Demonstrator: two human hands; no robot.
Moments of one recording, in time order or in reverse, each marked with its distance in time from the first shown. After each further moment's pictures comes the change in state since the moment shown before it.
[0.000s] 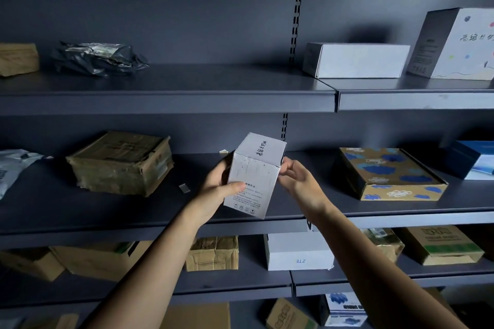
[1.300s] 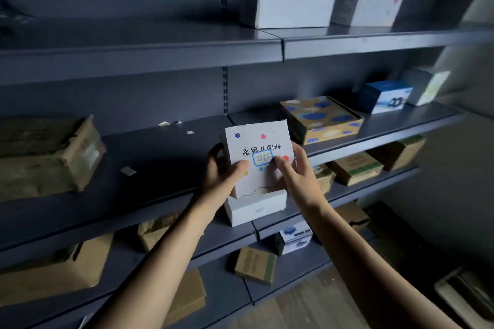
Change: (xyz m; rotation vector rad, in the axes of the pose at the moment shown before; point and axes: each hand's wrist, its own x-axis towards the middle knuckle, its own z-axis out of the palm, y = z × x) left_hand -0.036 -0.012 0.068 -0.004 -0.048 0.009; right_hand -0.098 0.013 -0.006 -0.078 0.470 0.030
